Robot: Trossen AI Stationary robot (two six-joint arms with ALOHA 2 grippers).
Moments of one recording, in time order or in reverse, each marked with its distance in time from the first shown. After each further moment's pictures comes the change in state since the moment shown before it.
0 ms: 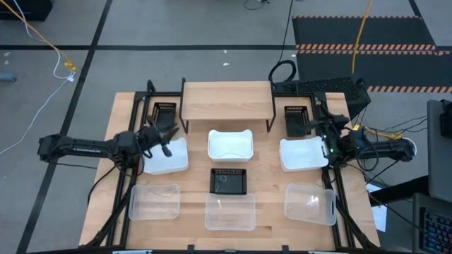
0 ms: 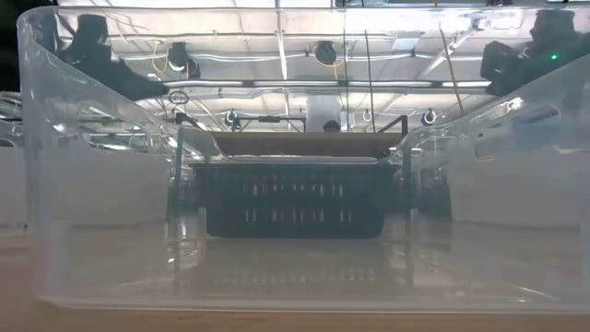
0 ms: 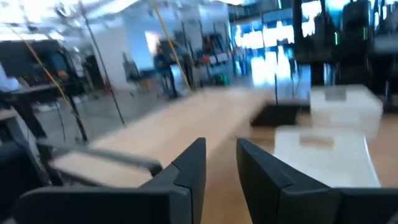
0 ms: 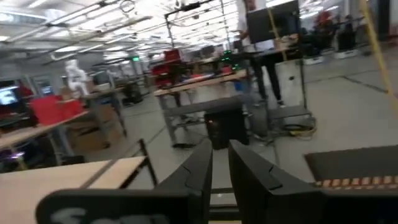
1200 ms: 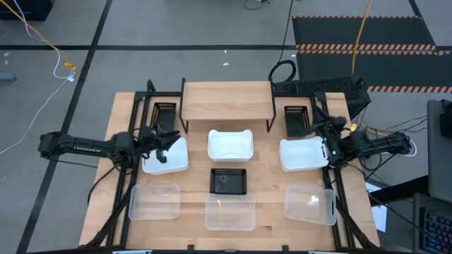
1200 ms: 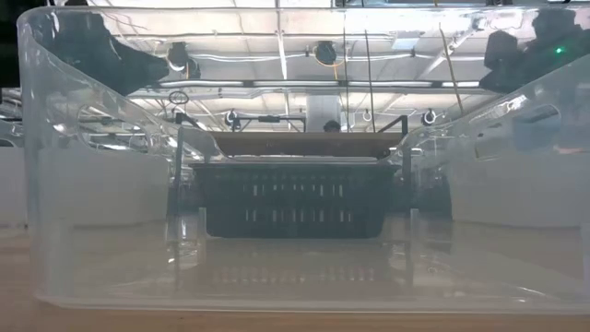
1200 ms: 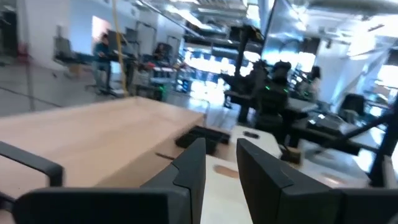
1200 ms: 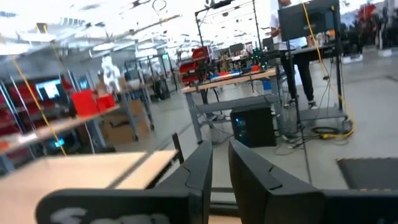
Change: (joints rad) left arm -0.056 0.006 0.000 0.066 0.159 -0.326; right arm 0.130 0.000 0.000 0.066 -0.021 -0.024
